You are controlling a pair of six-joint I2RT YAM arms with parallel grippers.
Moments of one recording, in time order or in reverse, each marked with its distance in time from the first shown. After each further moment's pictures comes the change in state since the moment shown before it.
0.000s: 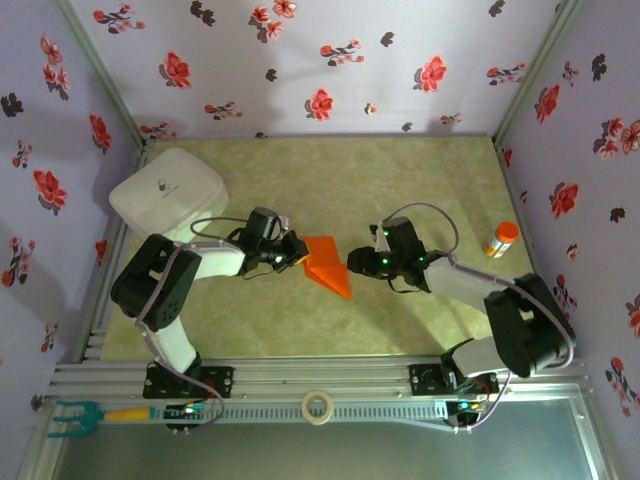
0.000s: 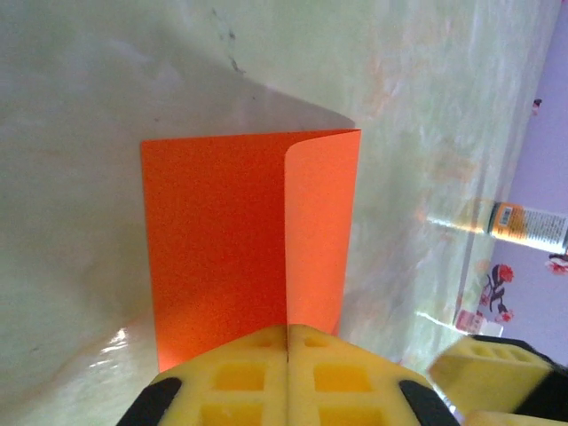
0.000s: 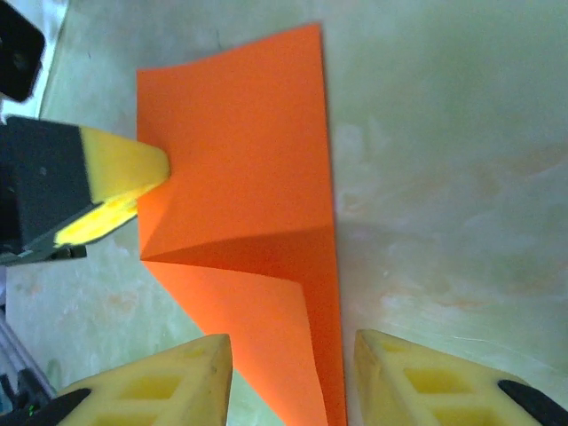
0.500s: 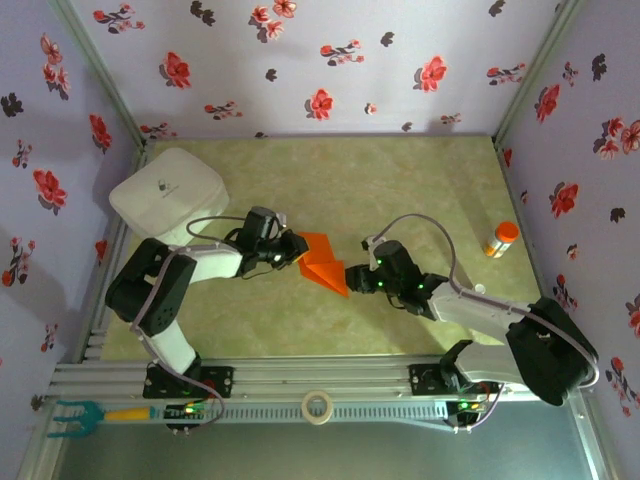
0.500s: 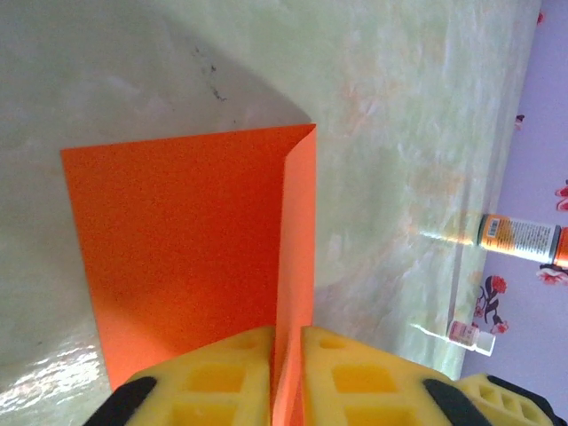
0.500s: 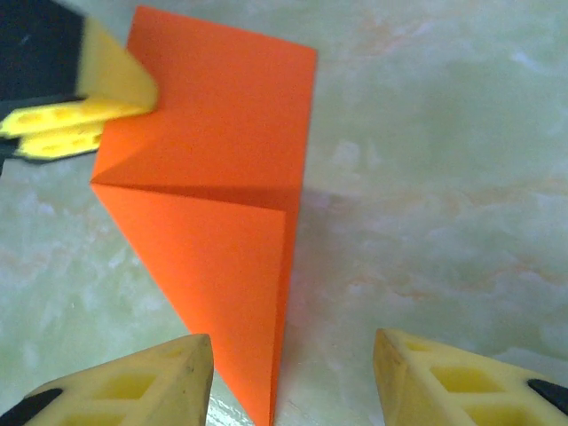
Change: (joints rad) left arm 0.000 -0.025 -0.014 0.026 -0.018 -0.004; right arm 0.225 -0.153 -0.143 0.088 0.345 -0.239
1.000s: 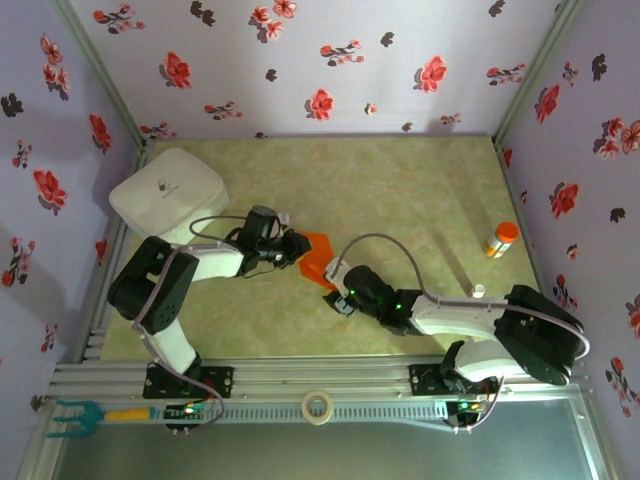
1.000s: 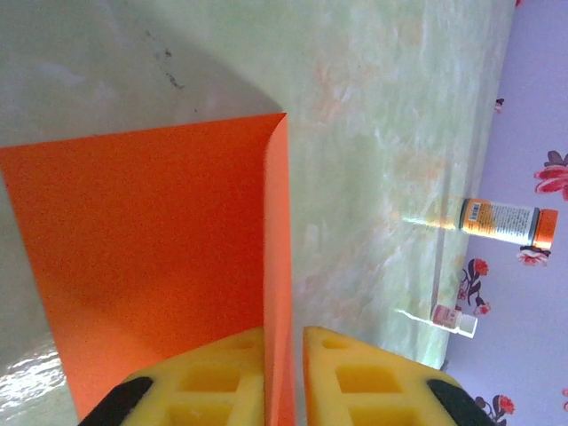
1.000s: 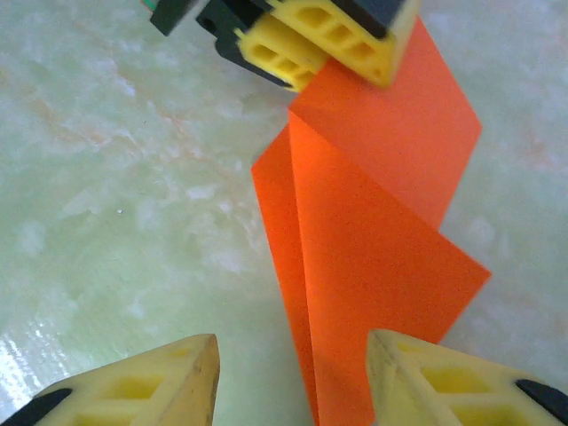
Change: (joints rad) left arm 0.000 0.010 0.008 0.032 0.050 -0.001; right arm 0.300 0.110 0.000 0.147 0.264 -0.422
